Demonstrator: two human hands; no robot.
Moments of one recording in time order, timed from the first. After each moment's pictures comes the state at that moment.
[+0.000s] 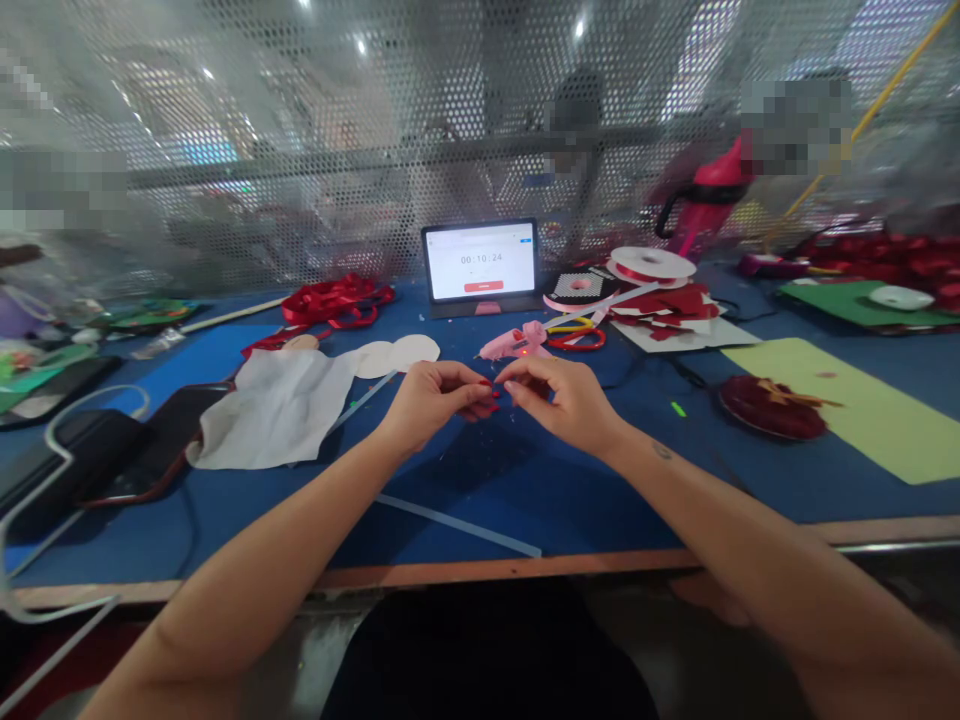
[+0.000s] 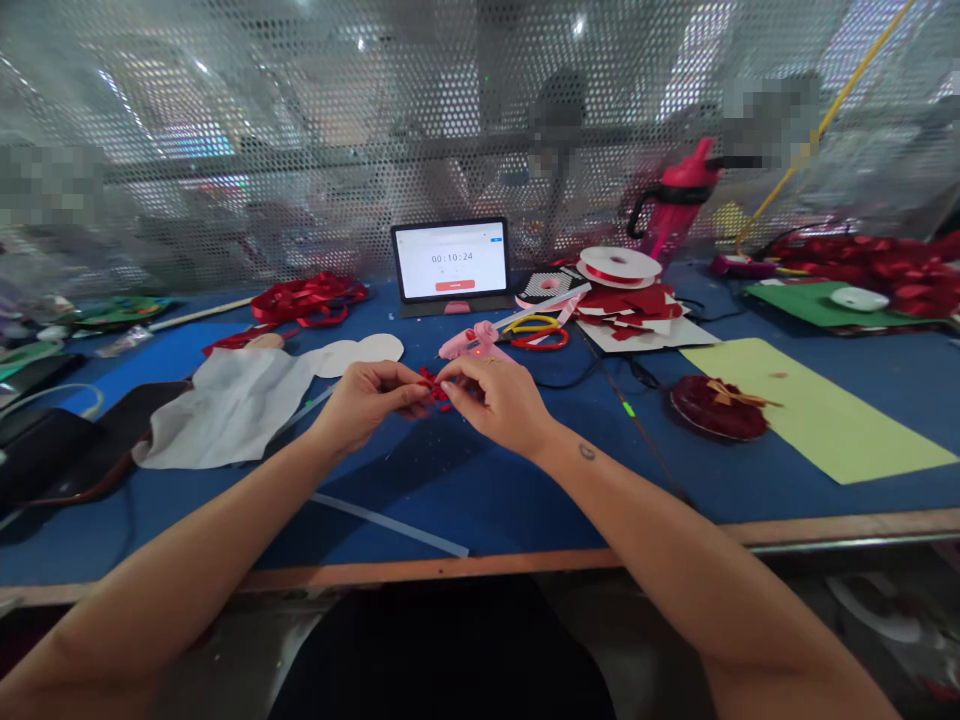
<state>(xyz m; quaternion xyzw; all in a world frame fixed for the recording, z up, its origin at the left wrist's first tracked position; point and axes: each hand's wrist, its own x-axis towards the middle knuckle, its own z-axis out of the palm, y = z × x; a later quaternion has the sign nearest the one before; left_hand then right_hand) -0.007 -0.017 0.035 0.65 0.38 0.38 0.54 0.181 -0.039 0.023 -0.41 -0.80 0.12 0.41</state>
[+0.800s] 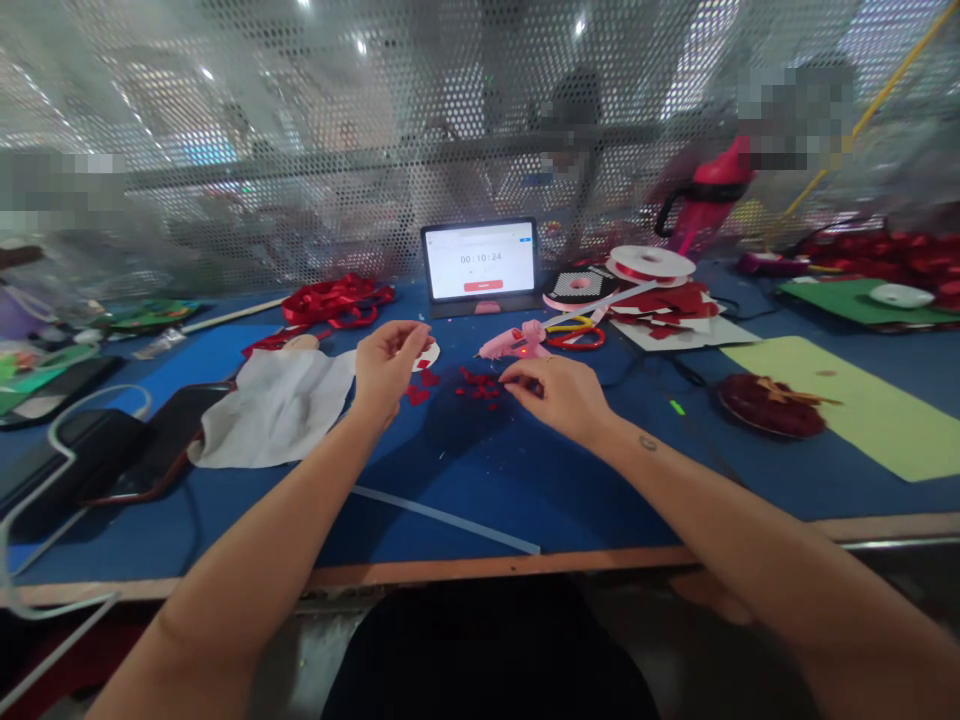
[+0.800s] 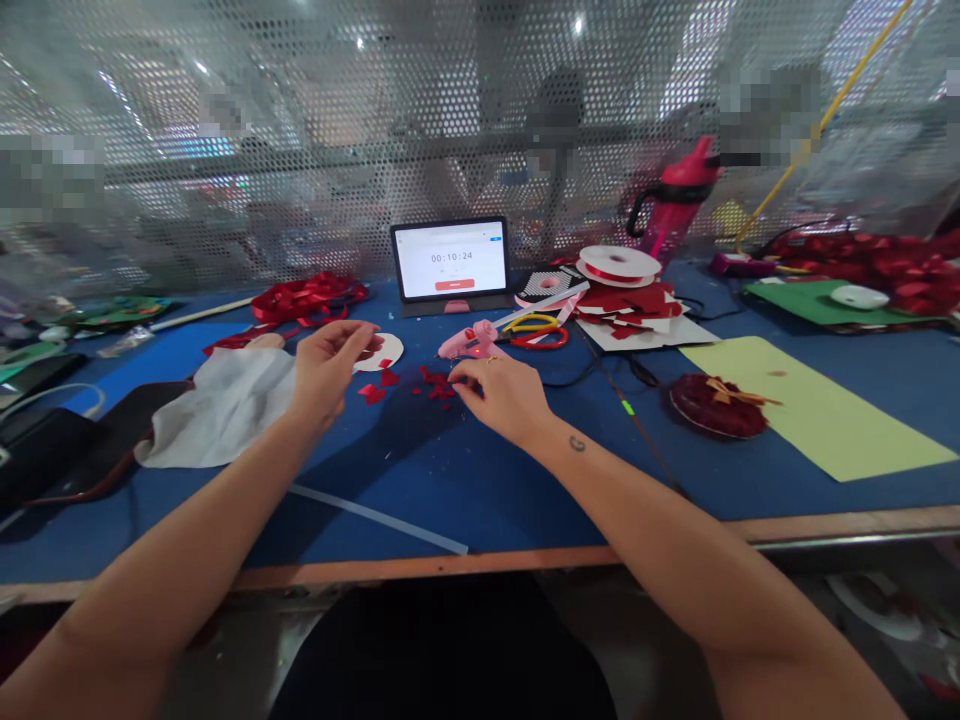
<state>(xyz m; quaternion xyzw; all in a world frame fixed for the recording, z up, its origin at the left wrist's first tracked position) -0.034 0.024 0.033 0.63 0.48 0.55 0.26 0.182 -0.026 0.011 -0.50 -0.79 0.02 0.35</state>
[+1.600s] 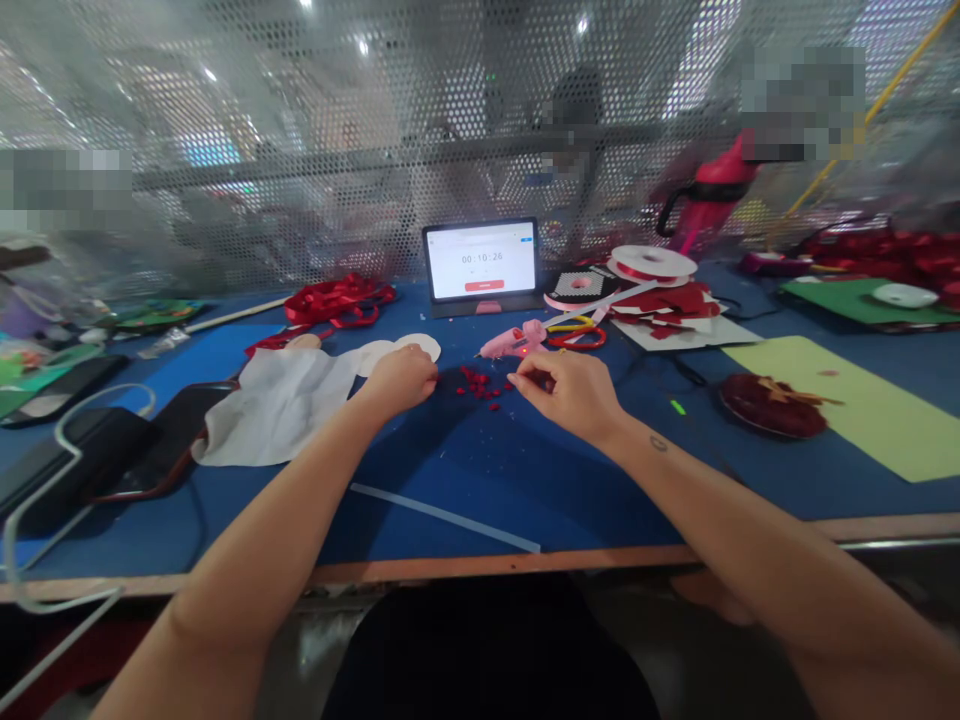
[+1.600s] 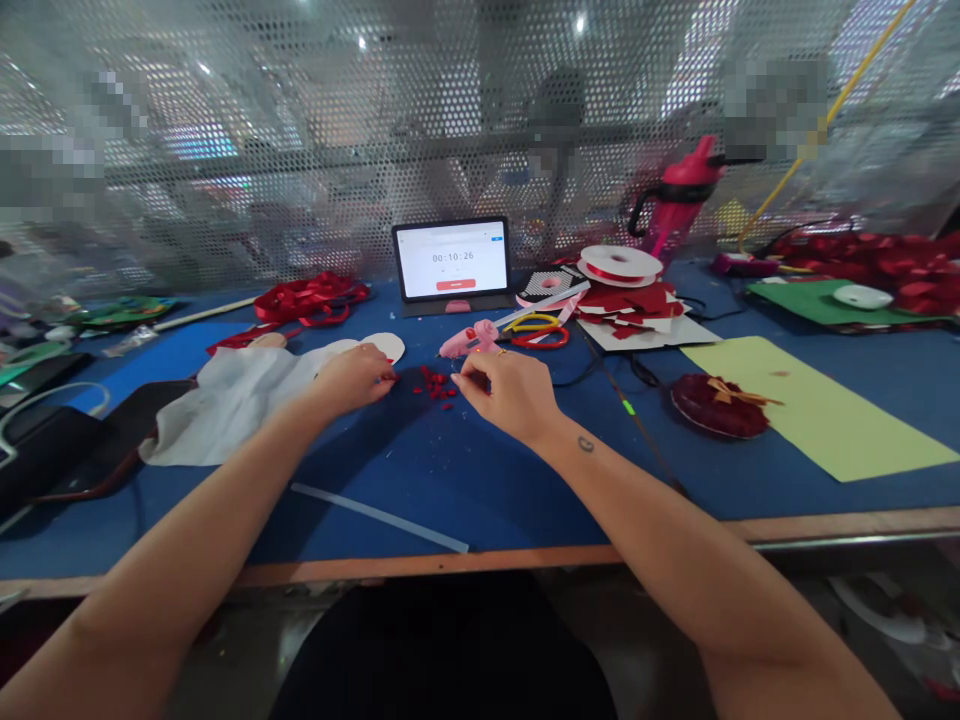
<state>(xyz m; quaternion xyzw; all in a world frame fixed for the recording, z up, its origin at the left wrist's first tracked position) -0.048 0.042 0.028 0.88 0.46 0.03 -0.09 0.186 -0.031 0.018 -0.51 -0.78 -0.03 0.37</state>
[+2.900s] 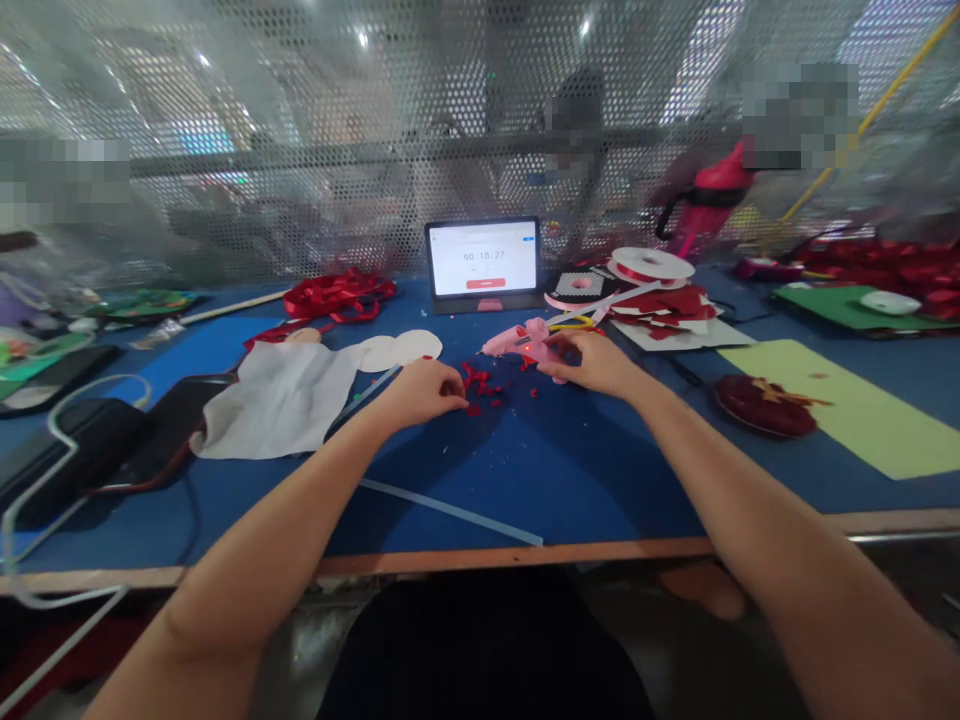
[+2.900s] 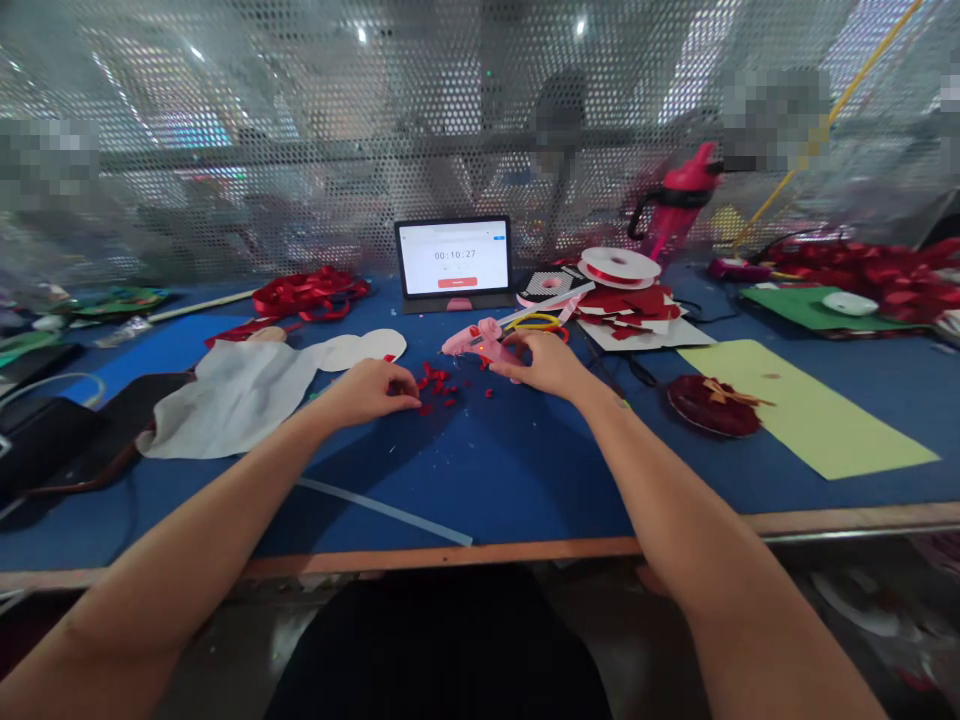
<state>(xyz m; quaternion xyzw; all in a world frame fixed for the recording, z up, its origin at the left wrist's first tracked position) -0.034 0.019 0.030 0.89 0.43 0.08 0.13 0.244 0.021 0.003 -0.53 -0.80 0.09 0.27</state>
